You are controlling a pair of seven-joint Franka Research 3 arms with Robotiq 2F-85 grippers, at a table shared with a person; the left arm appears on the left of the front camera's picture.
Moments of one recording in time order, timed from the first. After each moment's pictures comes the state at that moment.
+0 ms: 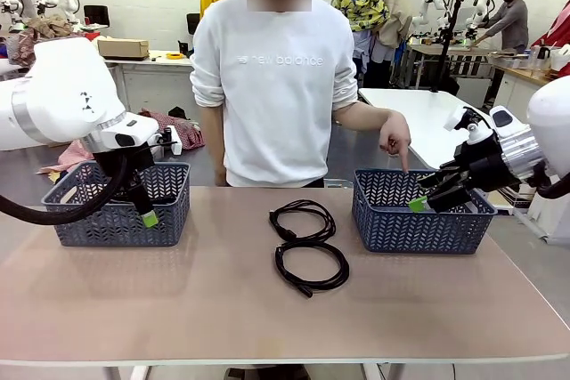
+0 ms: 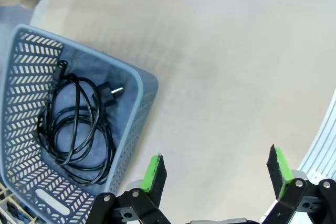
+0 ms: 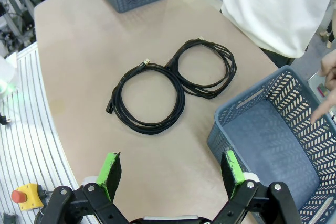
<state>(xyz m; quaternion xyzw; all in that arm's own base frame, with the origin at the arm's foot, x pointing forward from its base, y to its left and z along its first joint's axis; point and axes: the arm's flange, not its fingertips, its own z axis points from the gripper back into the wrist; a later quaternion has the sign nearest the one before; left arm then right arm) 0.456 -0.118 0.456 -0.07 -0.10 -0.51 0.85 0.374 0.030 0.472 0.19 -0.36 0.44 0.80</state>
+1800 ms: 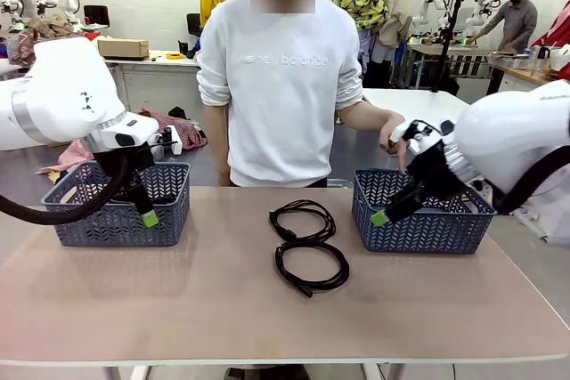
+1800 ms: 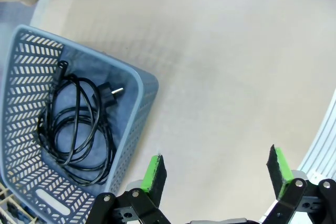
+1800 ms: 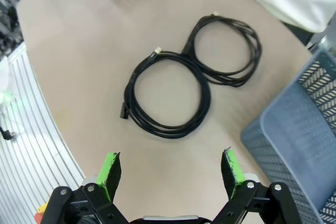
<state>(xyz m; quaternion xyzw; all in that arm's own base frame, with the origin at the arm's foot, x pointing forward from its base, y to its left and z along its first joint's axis) 0.456 -0.118 0.457 -0.07 -0.10 -0.51 0.85 0.373 0.122 0.453 0.17 -0.28 0.40 0.86</state>
